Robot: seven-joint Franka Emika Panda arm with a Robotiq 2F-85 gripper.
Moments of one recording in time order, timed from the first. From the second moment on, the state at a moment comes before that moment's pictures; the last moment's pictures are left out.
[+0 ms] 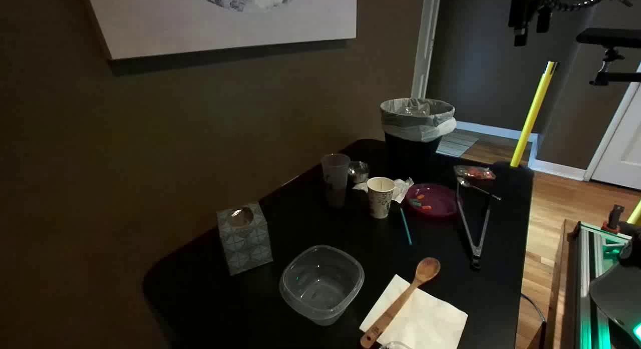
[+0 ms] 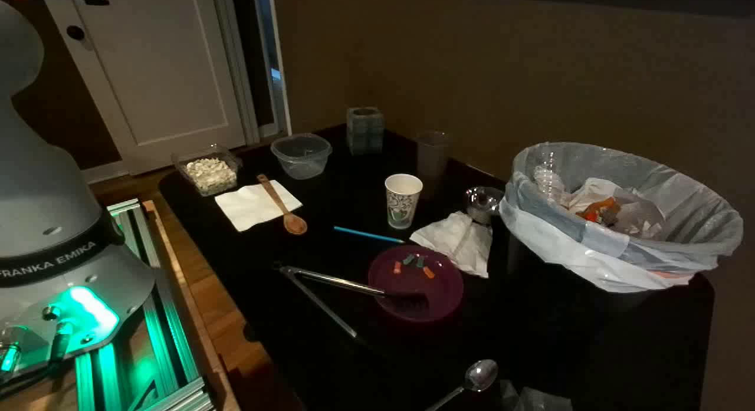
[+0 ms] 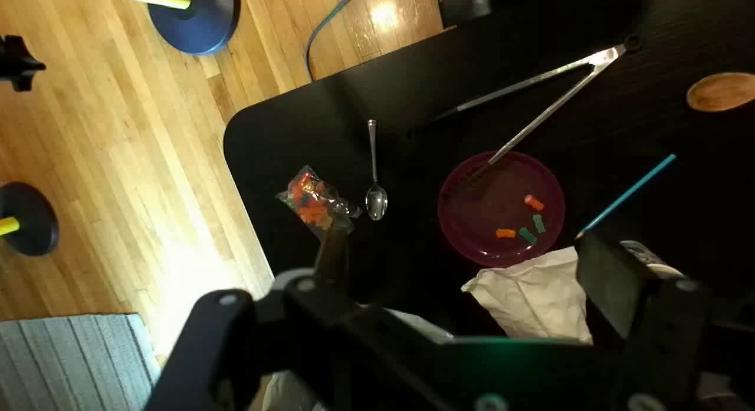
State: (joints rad) arm -0.26 -0.61 -0.12 -2.26 -0.35 1.62 -0.06
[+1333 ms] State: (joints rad) arm -0.14 -0.37 -0.17 -2.16 -0.12 1.84 -0.05
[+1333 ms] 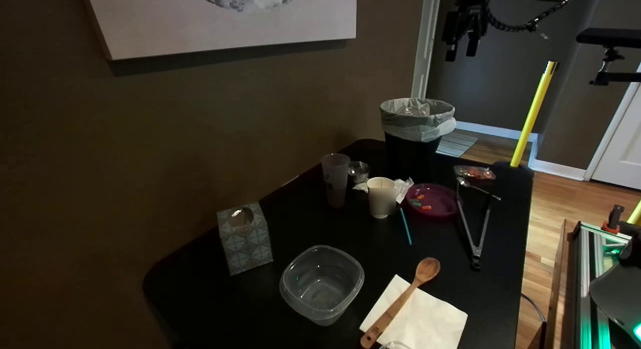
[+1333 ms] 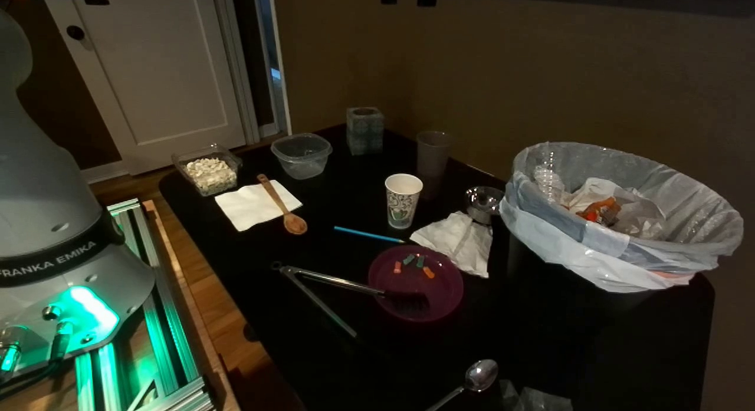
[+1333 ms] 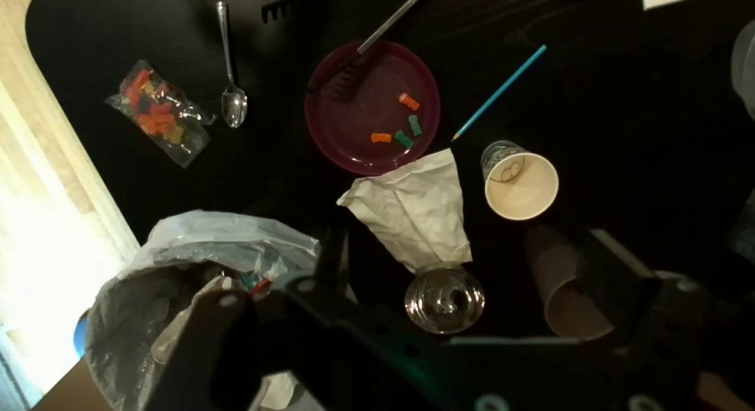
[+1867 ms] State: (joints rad) arm -0.13 -0.18 -0.09 -2.16 0.02 1.97 0.35
